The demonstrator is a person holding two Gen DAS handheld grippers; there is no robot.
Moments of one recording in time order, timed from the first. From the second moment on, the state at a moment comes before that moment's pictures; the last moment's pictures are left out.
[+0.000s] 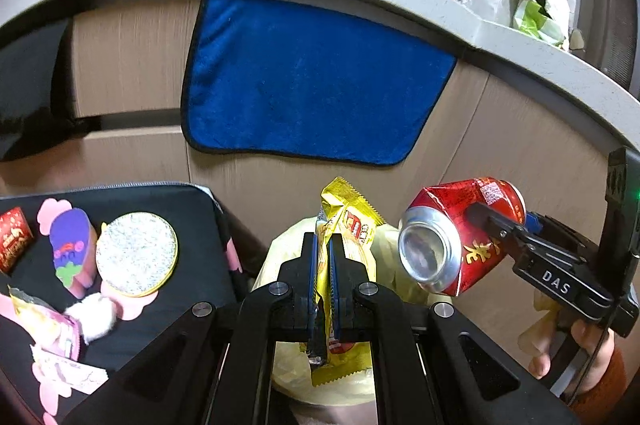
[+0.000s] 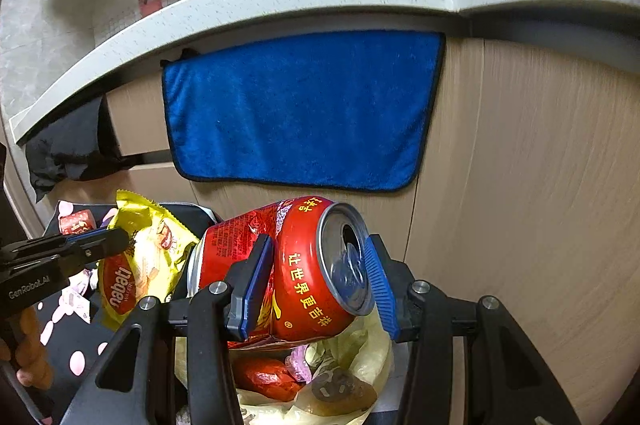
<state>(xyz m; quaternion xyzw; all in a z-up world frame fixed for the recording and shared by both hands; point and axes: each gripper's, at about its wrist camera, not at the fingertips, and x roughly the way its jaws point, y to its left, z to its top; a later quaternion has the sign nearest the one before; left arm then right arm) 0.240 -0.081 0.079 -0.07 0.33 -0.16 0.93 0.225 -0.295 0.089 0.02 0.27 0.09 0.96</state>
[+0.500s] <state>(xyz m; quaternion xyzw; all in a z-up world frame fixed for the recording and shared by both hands) 0.256 -0.086 0.054 -0.09 0.35 -0.18 0.91 0.237 -0.289 0.073 0.02 0.30 0.09 0.95</state>
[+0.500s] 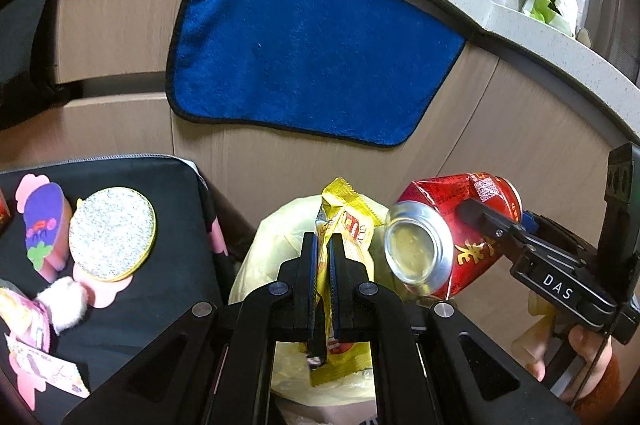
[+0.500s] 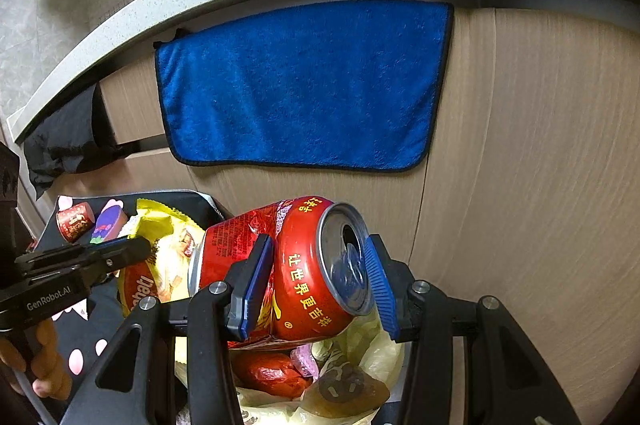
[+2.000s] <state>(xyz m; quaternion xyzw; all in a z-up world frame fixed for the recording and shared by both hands) 0.146 0.232 0.082 -0.18 0.29 0.15 0.93 0.255 -0.126 0.087 0.03 0.31 0.19 0.93</state>
